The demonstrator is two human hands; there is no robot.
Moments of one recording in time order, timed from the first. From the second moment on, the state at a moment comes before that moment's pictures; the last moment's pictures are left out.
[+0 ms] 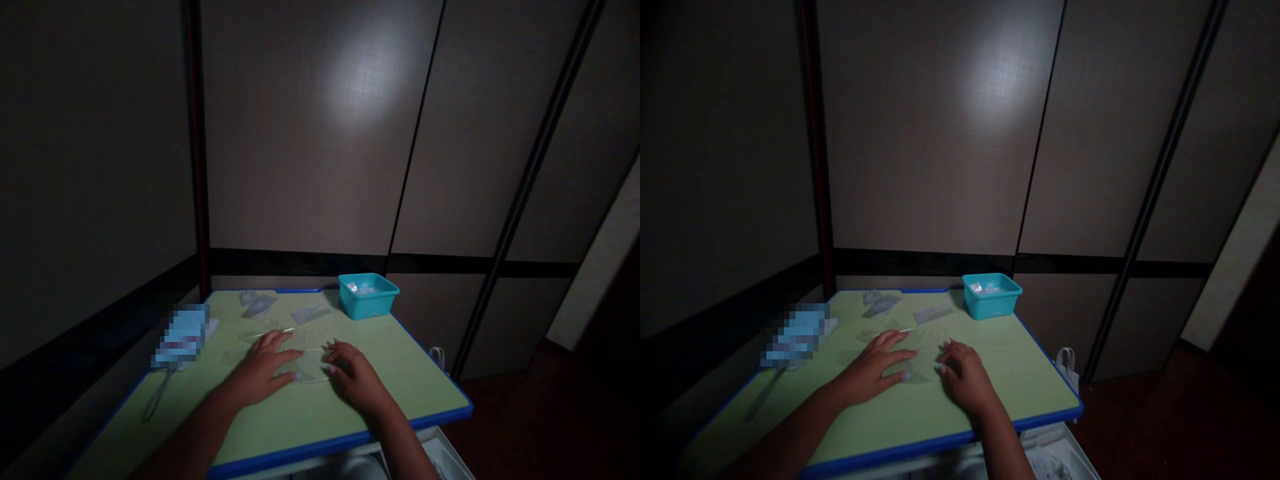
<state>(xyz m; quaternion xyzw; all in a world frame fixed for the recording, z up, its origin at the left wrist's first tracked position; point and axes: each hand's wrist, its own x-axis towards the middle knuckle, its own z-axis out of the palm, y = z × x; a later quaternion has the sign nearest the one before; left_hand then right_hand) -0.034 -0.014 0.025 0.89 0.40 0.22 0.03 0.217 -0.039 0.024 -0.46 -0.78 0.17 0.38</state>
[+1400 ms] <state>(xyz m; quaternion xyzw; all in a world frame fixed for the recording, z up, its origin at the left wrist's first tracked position) -0.043 0.000 0.009 0.80 0.57 0.17 -0.06 0.142 -0.105 0.047 -0.42 -0.88 0.15 0.17</state>
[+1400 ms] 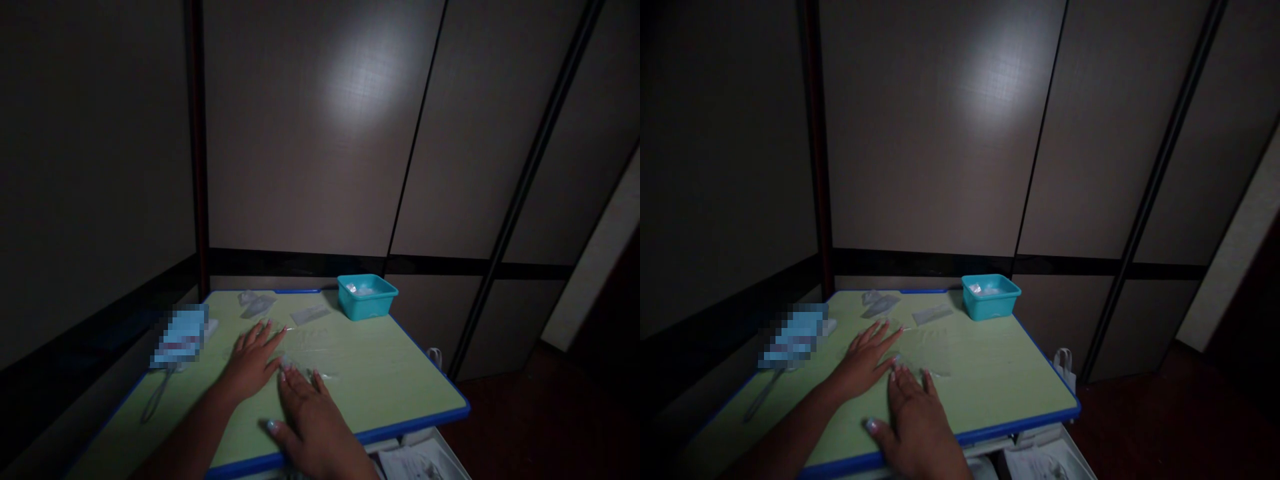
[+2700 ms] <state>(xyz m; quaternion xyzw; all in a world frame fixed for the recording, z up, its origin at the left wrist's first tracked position) -0.040 -0.007 0.009 0.81 0.57 0.11 0.06 0.157 -0.090 0.025 -0.54 -0.82 0.10 0.16</state>
